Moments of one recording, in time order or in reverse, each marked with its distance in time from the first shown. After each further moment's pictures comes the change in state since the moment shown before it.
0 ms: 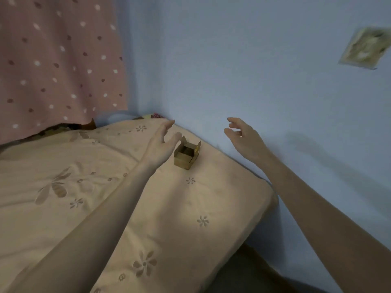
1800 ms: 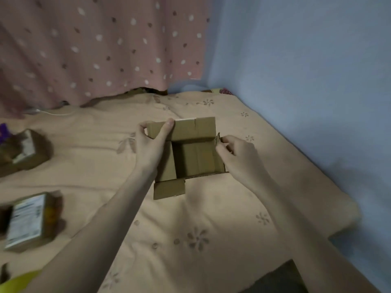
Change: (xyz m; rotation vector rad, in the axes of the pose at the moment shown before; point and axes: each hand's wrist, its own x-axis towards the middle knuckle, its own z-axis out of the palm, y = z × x) left_hand -0.073 -0.079 -0.144 -0.179 0.669 -0.302; right_hand -0.044 -0.075 0.184 0.015 -0.319 -0.249
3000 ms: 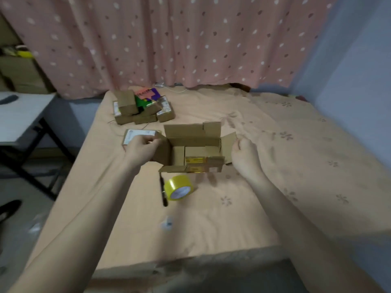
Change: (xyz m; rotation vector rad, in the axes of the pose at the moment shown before) left_hand -0.122 0.010 -0.457 0.303 0.041 -0.224; right_hand -0.186 -0.247 0.227 0.054 -0.073 0.057
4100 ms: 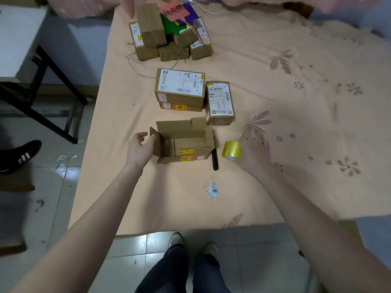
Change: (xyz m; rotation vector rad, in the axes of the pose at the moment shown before) left_hand 0.064 -0.210 -0.080 -0.008 0.139 -0.373; right_hand -0.012 0.054 0.195 -0.939 -0.381 -0.132
